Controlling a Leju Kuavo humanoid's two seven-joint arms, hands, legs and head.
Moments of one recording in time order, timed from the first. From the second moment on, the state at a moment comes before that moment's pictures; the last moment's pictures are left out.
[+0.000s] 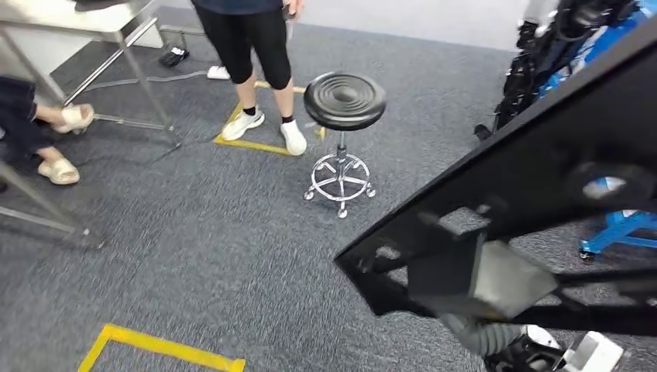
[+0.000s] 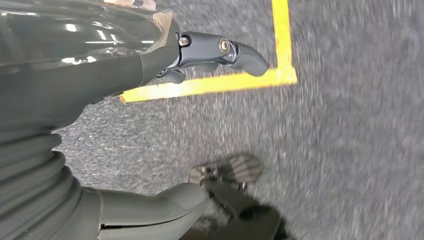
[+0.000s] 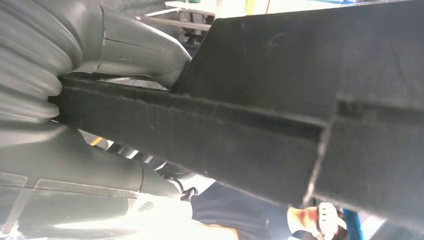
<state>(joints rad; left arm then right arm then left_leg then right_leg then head) -0.08 0.08 -0.68 -0.20 0.58 0.14 -0.45 0.12 -0.13 0.17 -2.10 -0.13 0.34 -0.35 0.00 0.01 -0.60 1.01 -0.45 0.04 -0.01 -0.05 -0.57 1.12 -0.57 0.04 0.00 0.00</state>
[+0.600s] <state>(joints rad) -0.07 0.07 -0.65 -0.20 0.60 0.14 -0.46 0.00 -0.18 0.12 -1.94 -0.20 0.25 -0.34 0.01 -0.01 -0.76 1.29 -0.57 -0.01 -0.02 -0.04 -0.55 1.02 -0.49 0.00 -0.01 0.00</state>
